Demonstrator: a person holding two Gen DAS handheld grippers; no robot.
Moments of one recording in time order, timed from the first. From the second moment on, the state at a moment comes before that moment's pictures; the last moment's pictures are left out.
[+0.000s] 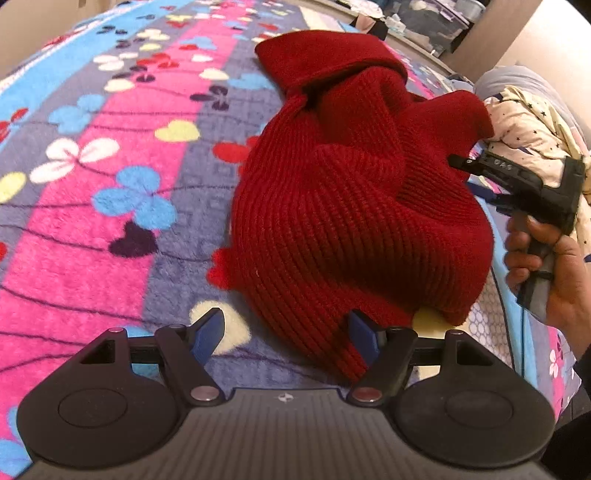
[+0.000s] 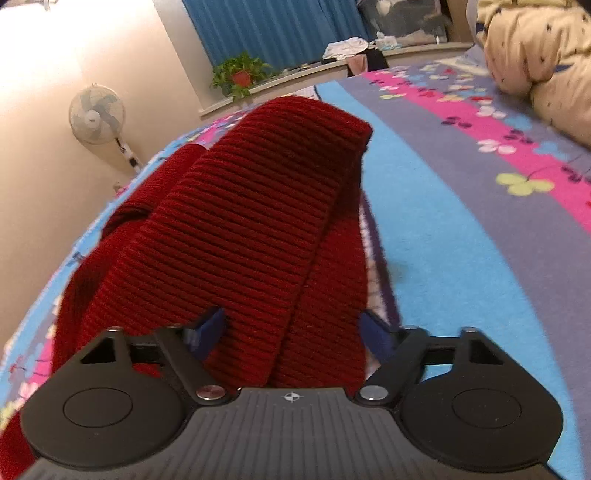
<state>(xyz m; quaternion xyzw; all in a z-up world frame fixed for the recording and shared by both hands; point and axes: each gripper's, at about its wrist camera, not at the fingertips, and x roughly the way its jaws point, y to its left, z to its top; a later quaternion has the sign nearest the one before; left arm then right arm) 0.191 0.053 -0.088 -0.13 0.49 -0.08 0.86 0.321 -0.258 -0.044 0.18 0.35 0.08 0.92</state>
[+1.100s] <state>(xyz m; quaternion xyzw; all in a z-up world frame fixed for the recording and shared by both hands) 0.088 0.119 -0.011 -0.01 0.42 -0.07 0.91 0.075 -0.337 0.031 0.11 0.41 0.17 0.89</state>
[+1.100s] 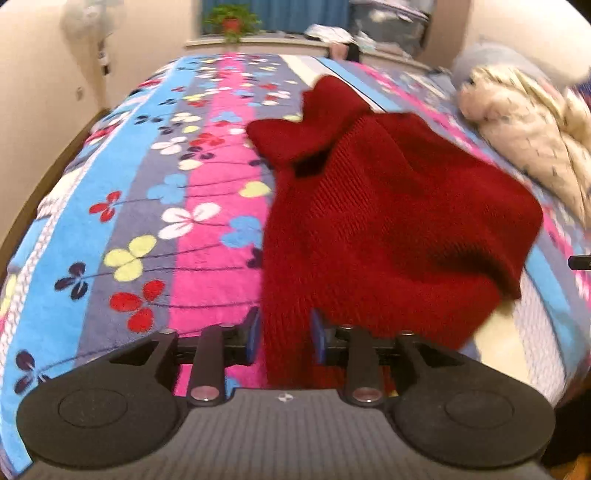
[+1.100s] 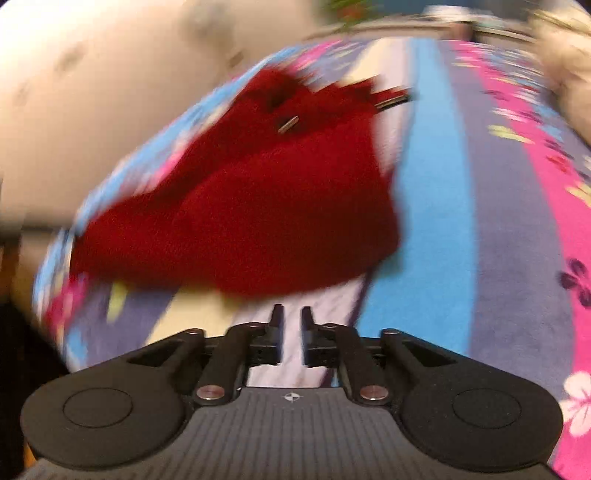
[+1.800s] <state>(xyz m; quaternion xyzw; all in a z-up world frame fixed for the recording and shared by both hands) 0.140 0.121 -0.052 -0.09 0.52 -0.04 0.85 0.180 -0.286 -0.012 0.12 0.42 0.10 0.89</state>
